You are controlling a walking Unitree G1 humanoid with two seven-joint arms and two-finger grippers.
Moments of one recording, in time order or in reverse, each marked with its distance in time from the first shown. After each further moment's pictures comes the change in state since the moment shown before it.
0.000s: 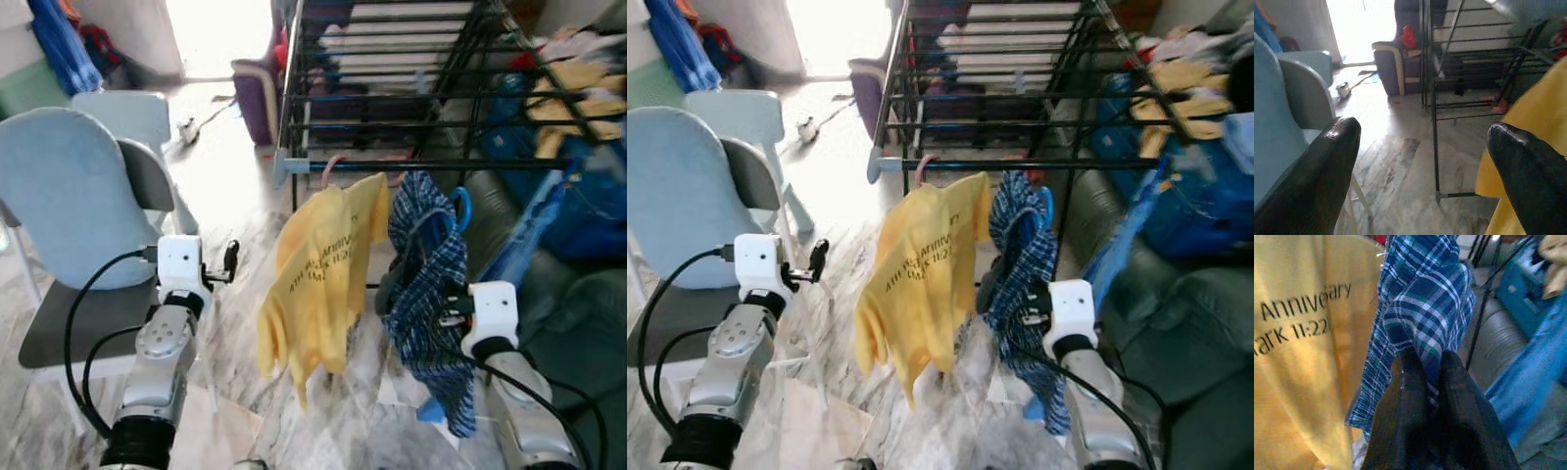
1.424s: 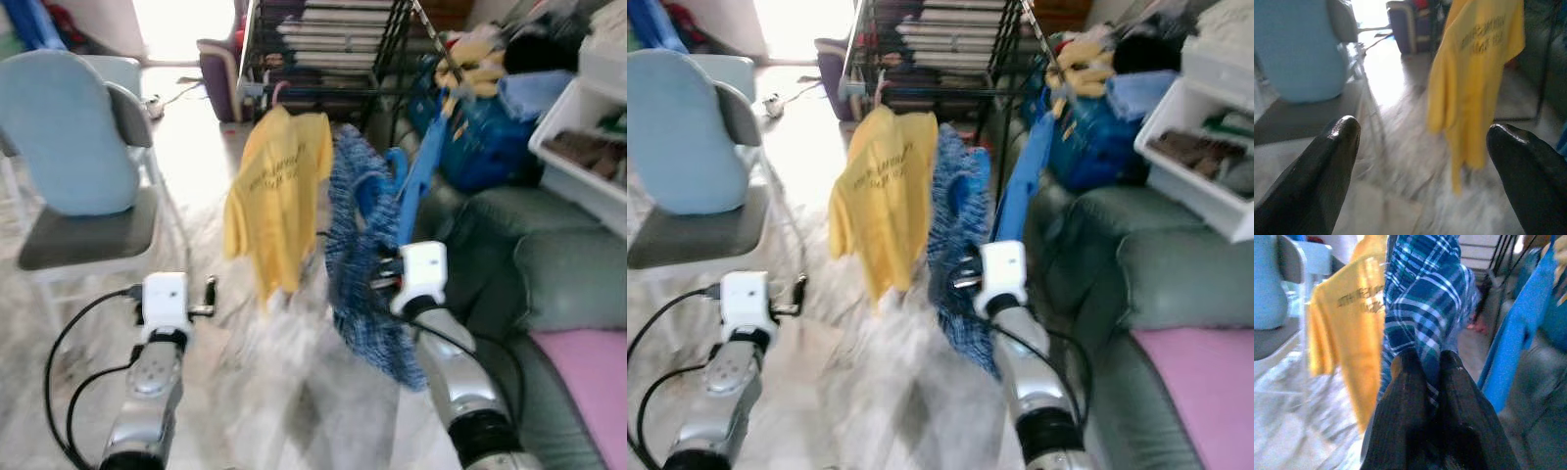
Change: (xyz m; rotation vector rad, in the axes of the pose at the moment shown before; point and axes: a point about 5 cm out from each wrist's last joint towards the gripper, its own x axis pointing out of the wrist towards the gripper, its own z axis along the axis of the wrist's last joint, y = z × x) left arm -0.031 0.012 -0.046 0.051 0.121 0.135; right arm 0.037 0.079 0.035 0.100 -0.084 0.177
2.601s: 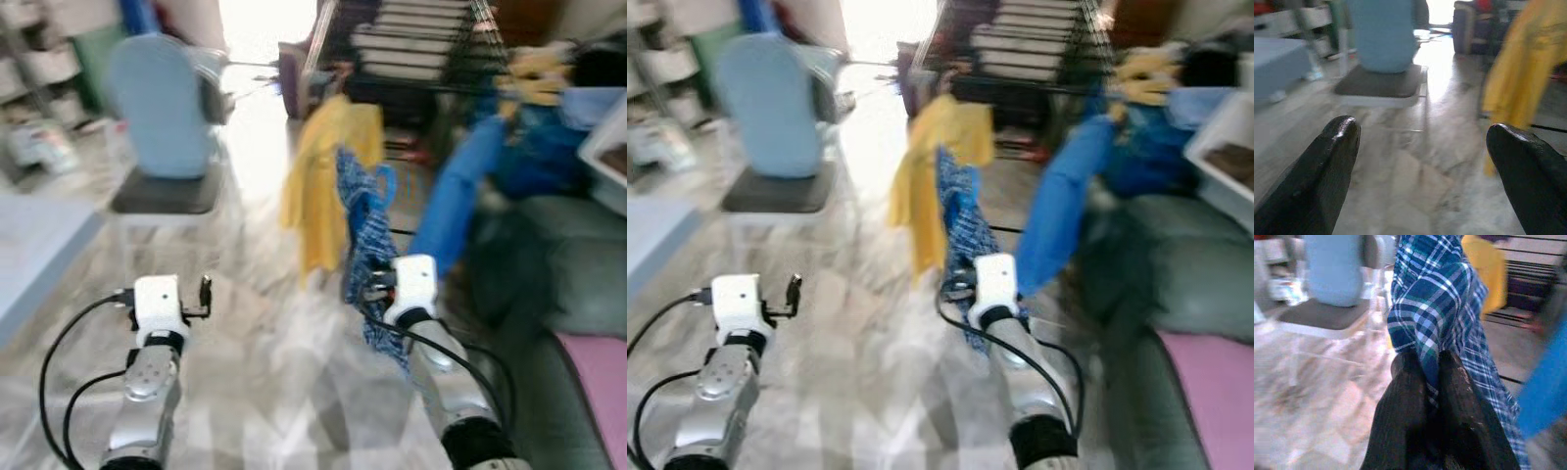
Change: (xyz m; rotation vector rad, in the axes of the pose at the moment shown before) left arm -0.004 0.004 0.001 -0.067 0.001 0.030; right arm -0.003 0.007 -0.014 0.026 0.041 0.025
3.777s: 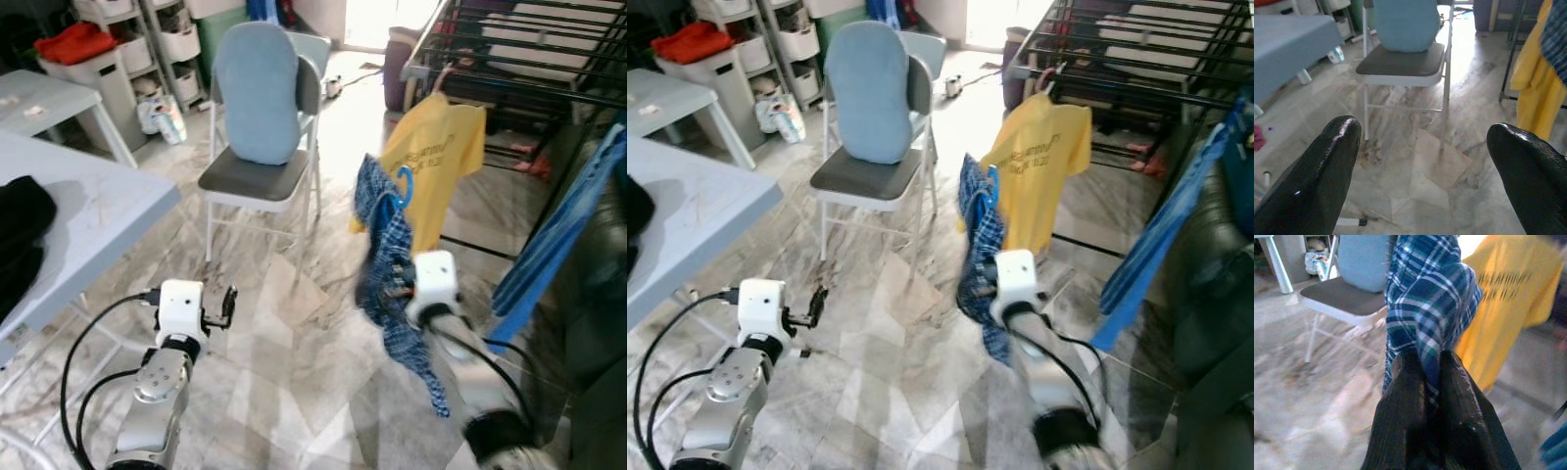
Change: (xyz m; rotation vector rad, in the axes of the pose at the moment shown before) left arm -0.004 -0.013 -0.002 0.051 0.023 -0.175; right arm -0.007 -0.039 0.000 -0.152 0.020 -0.121
